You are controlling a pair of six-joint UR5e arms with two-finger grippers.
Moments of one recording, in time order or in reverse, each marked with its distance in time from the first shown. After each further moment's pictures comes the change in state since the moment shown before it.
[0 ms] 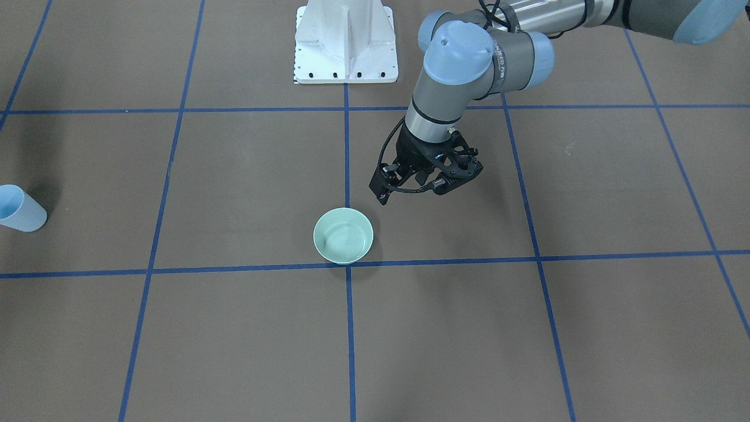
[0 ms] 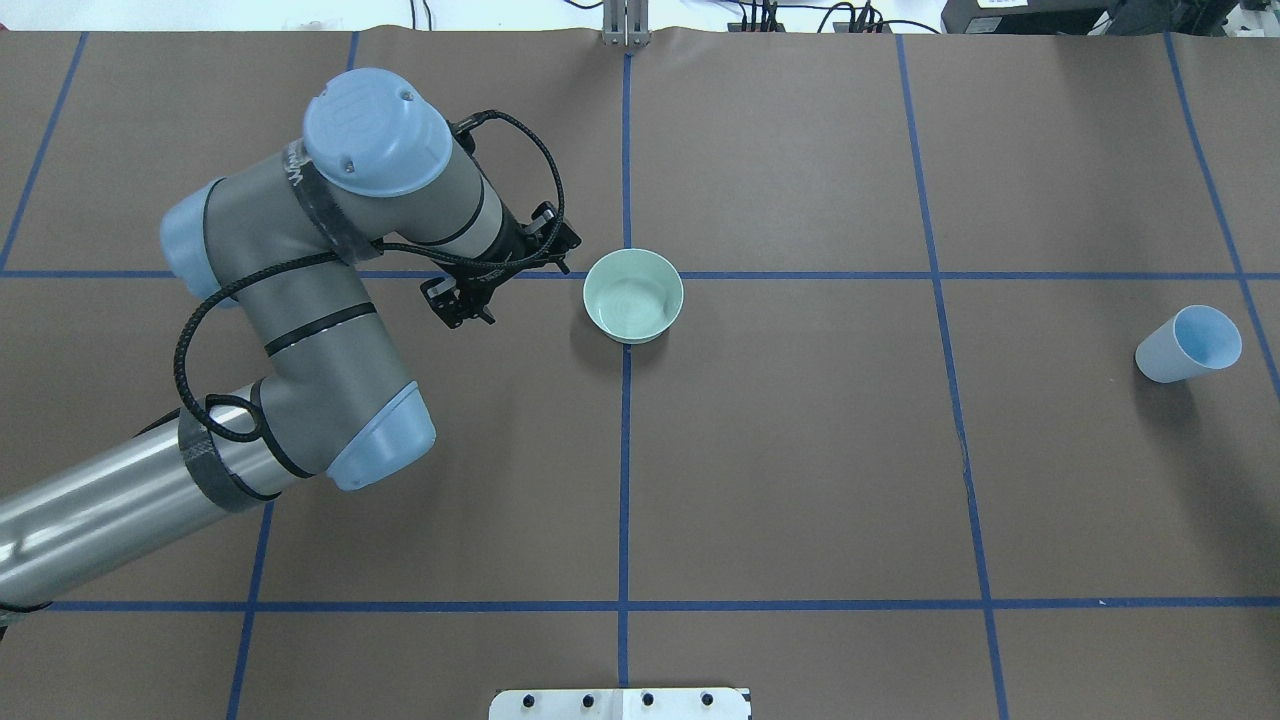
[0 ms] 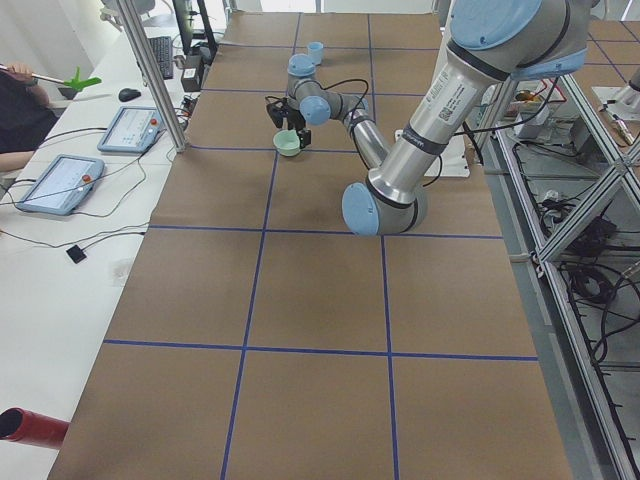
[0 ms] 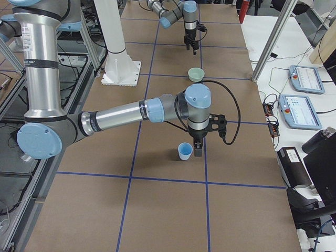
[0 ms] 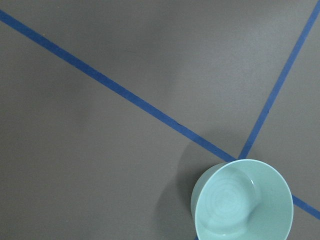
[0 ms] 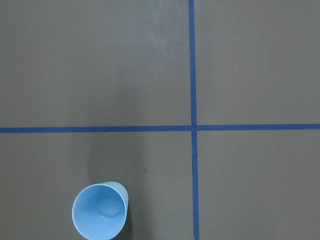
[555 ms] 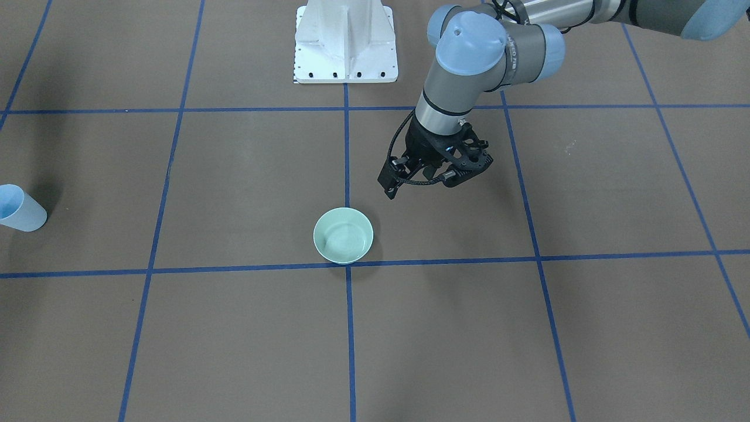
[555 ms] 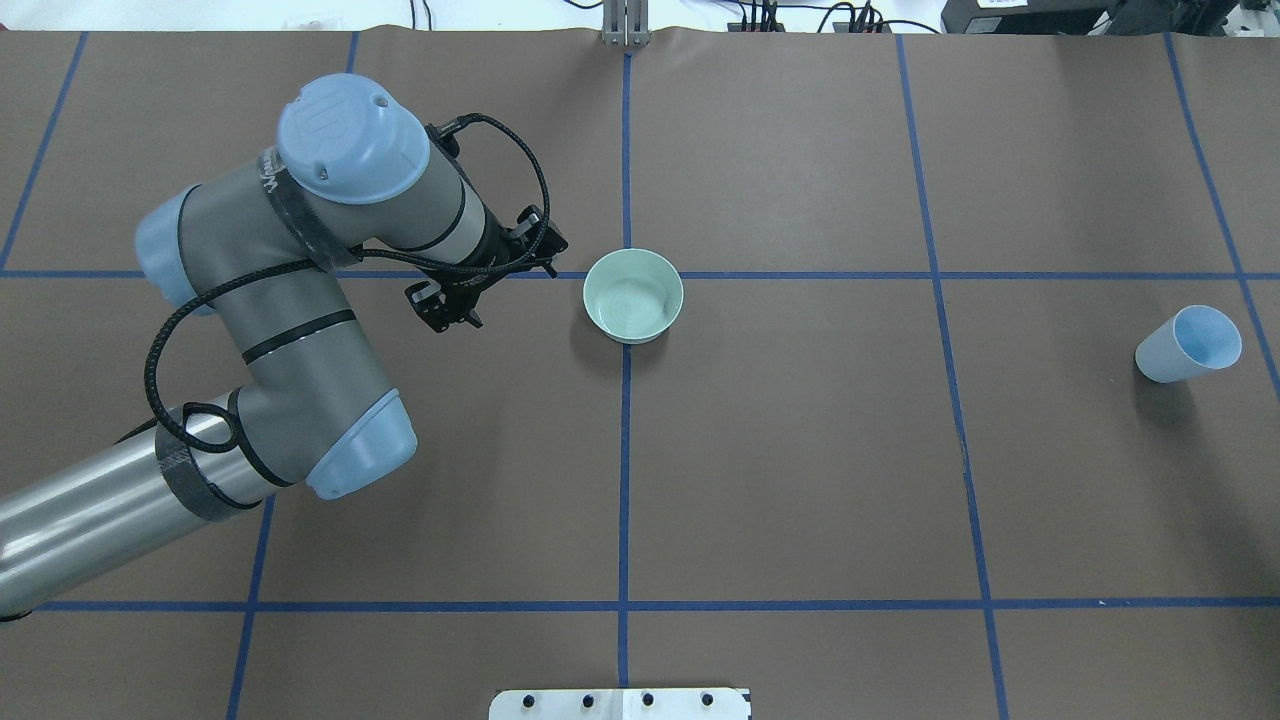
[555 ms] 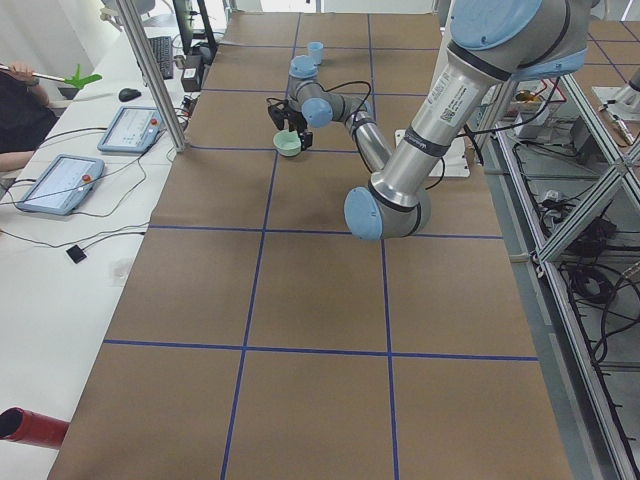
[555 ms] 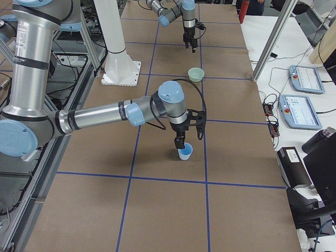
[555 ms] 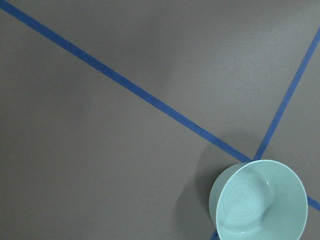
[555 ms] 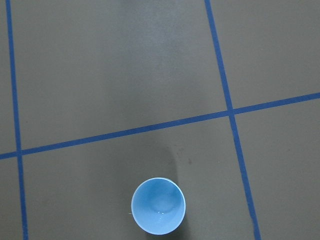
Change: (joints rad) left arm -0.003 0.027 -0.038 0.004 0.001 0.000; right arm -0.128 -0.274 0.154 0.394 -0.120 0.358
